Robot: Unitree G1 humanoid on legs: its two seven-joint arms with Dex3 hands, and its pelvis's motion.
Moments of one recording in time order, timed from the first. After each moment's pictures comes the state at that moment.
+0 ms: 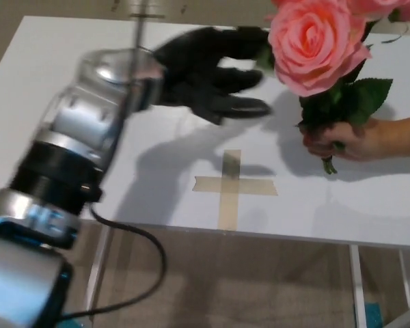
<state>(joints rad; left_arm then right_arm) -1.03 0.37 -0.24 0.55 -0.15 0.37 -0.73 -0.29 -0.29 0.07 1.33 -0.23 -0.01 0.11</state>
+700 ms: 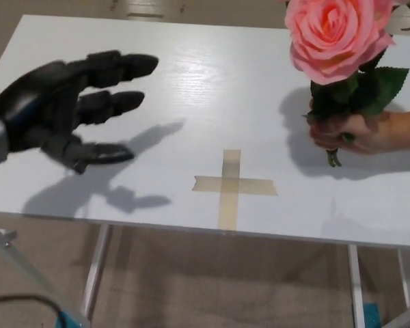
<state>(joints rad) -0.49 0.58 0.11 0.06 -0.21 0.33 -0.82 -0.28 -0.31 0.08 1.33 -0.23 -0.01 0.11</state>
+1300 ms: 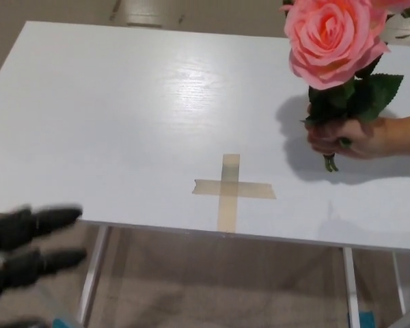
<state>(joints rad) 0.31 0.45 0.44 -0.23 -0.39 0.23 -0.96 -0.23 -0.29 0.02 1.33 -0.22 -0.04 0.02</state>
